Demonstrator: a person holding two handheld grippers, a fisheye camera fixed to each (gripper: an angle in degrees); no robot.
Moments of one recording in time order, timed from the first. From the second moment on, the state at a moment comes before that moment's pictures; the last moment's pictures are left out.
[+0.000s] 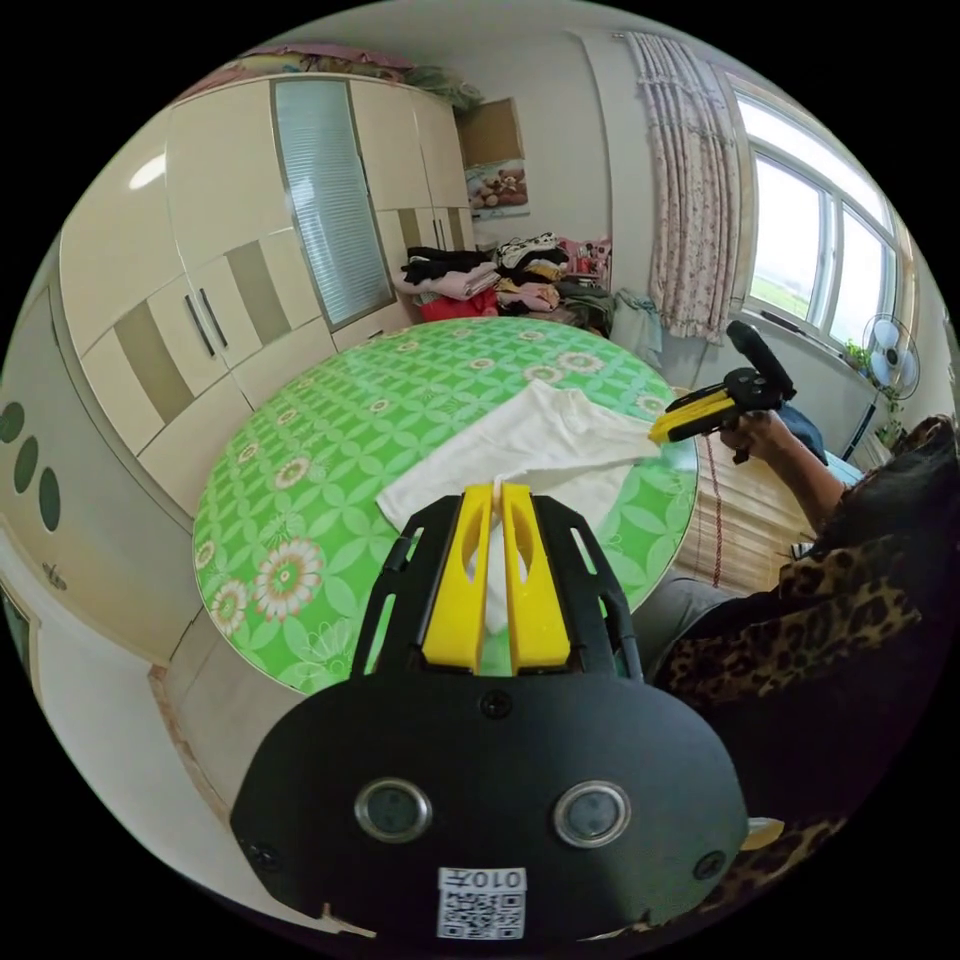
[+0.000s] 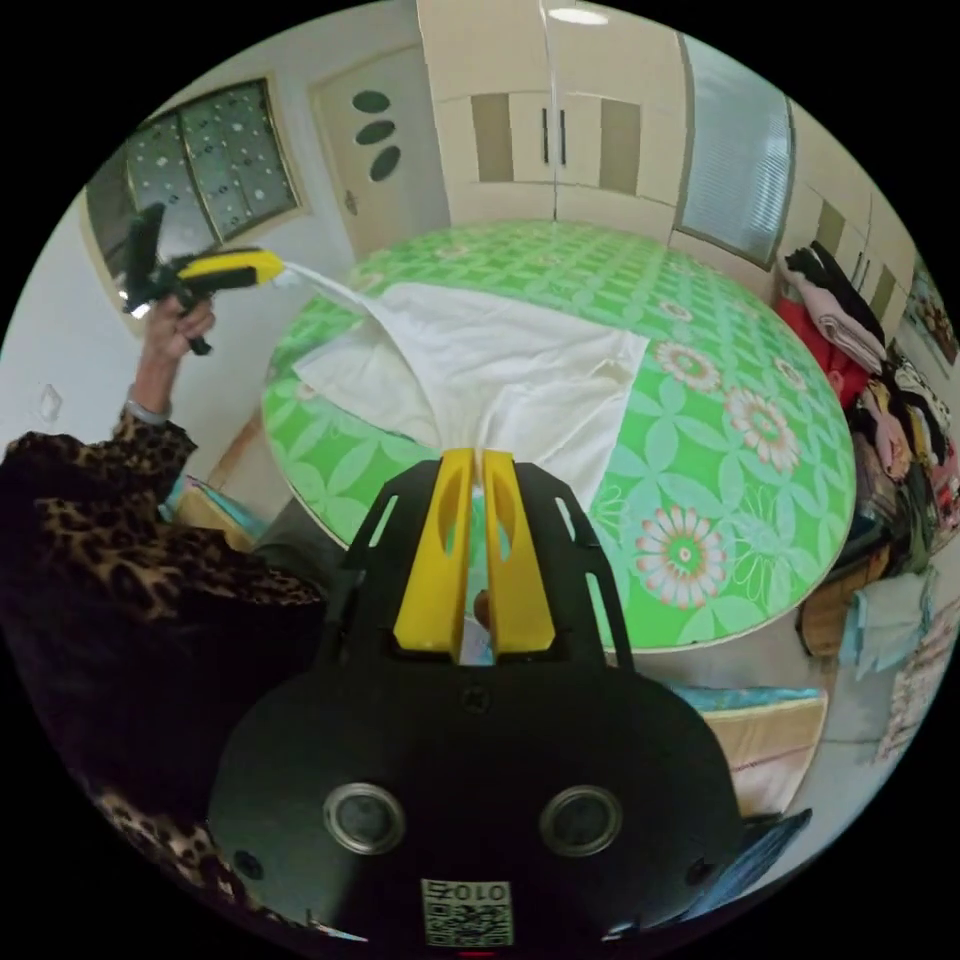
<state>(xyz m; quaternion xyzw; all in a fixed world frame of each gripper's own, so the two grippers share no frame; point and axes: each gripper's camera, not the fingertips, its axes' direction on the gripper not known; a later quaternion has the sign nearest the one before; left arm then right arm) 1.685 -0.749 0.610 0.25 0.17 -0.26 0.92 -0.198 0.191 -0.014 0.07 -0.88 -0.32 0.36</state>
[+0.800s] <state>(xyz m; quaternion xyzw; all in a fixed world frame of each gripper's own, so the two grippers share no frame) 1.341 -0.877 0.953 0.14 0.39 -0.38 0.83 -0.563 -0.109 -0.032 -0.20 -0.93 -0.23 0.21</state>
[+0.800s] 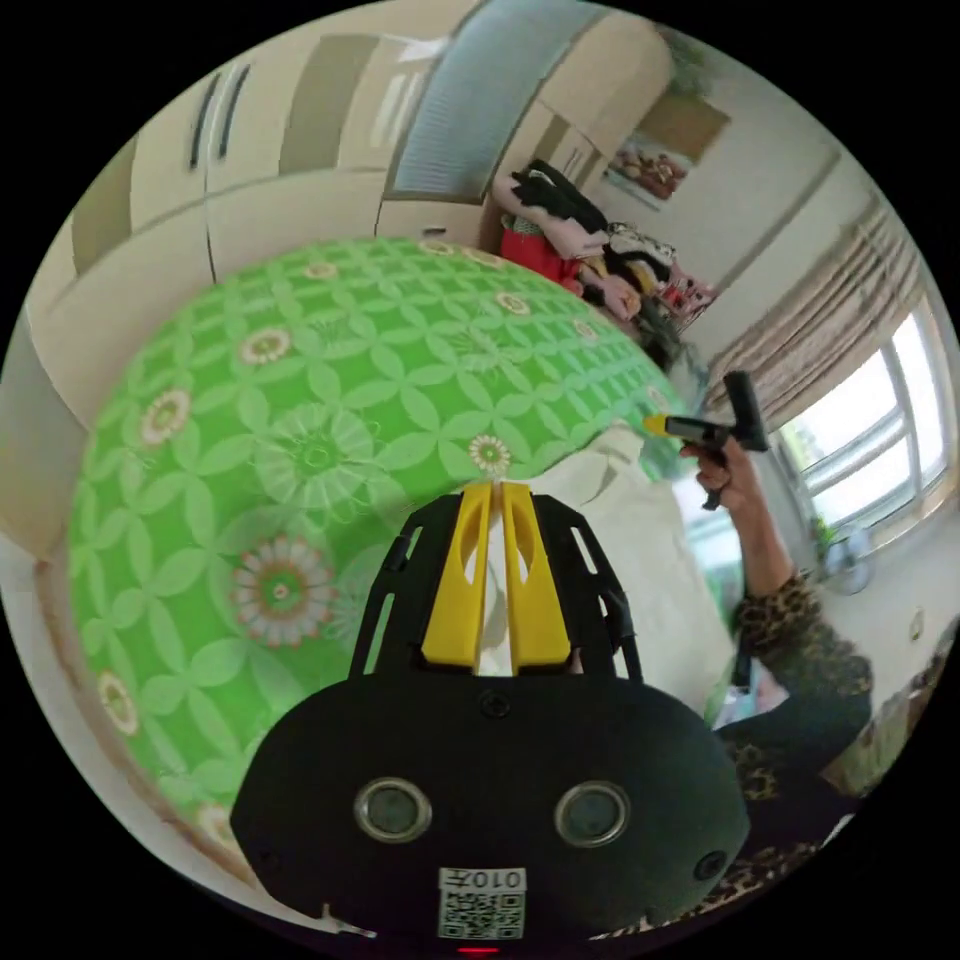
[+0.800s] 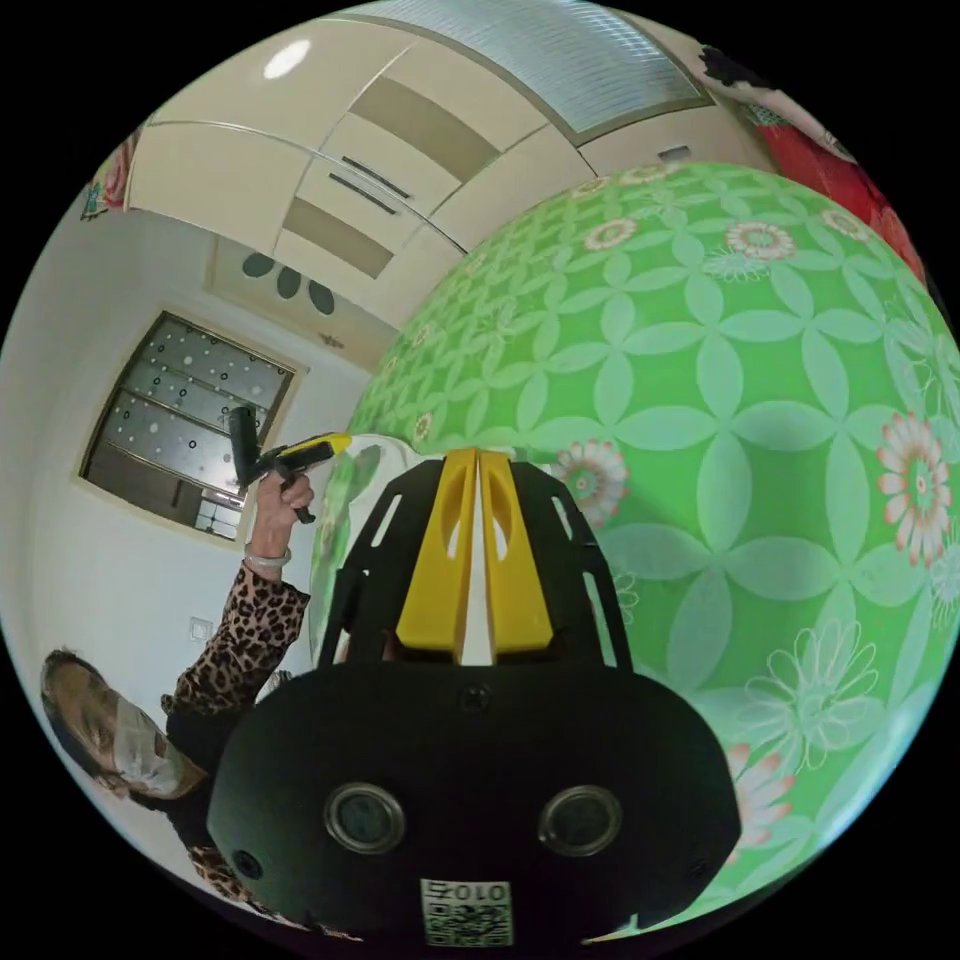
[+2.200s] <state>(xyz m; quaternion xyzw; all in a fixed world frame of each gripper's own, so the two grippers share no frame) 1.620 -0.698 0.791 0.25 0.38 -0.36 0.81 -0.285 0.134 0.106 -0.20 -0.92 -0.23 0.23</state>
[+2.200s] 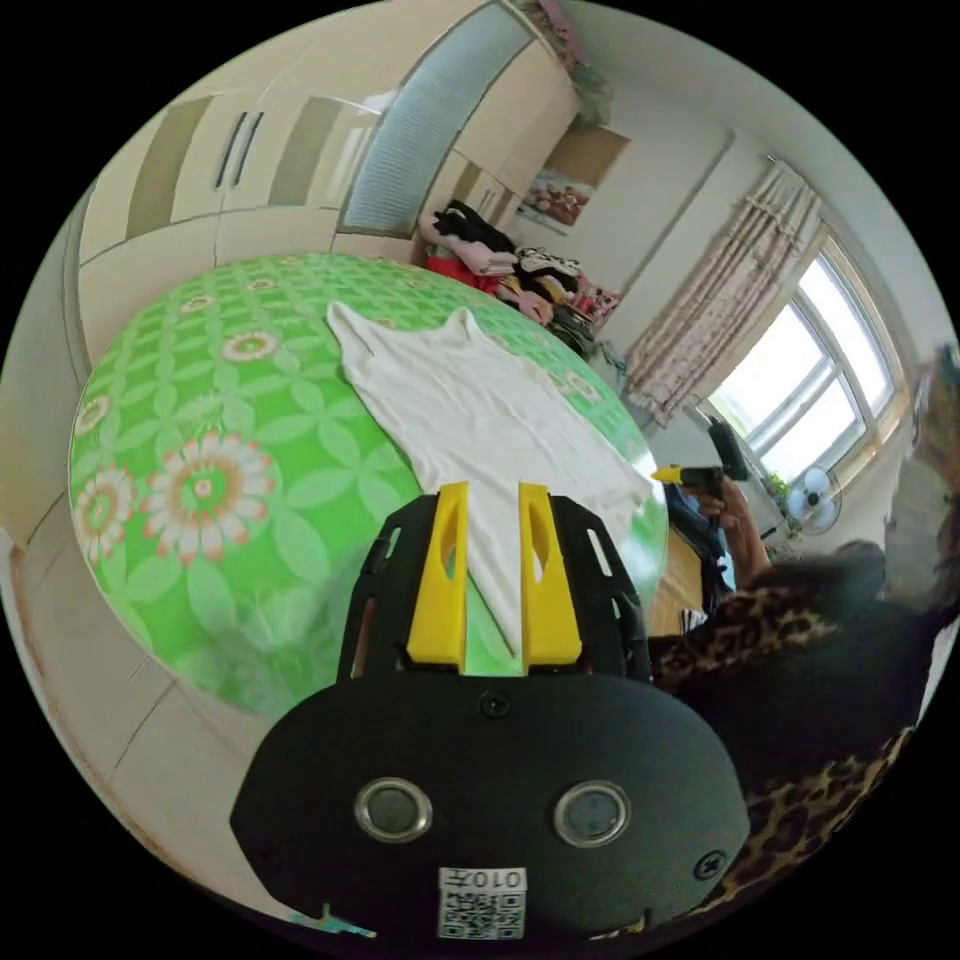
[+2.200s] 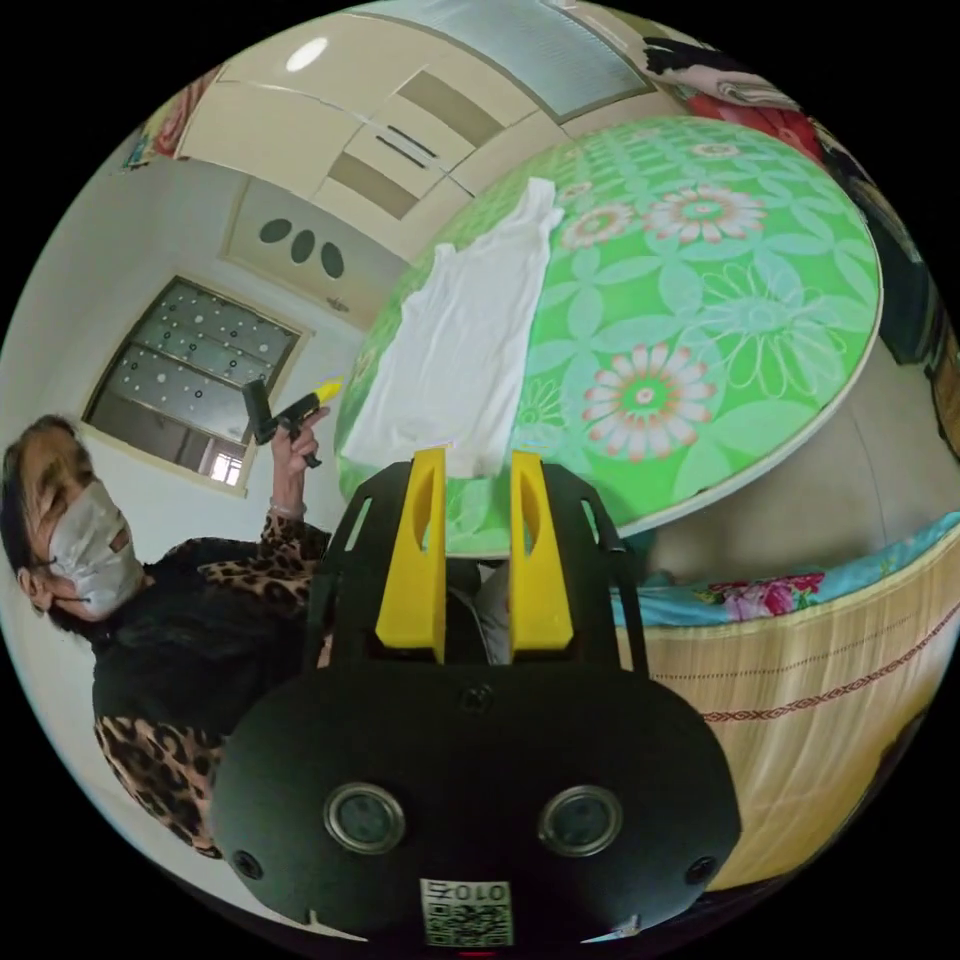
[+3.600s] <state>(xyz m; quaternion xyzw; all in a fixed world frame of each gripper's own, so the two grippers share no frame) 1.770 -0.563 0.747 0.27 0.43 -0.34 0.79 -0.209 0.224 0.188 -0.09 -0.96 -0.21 0.18</state>
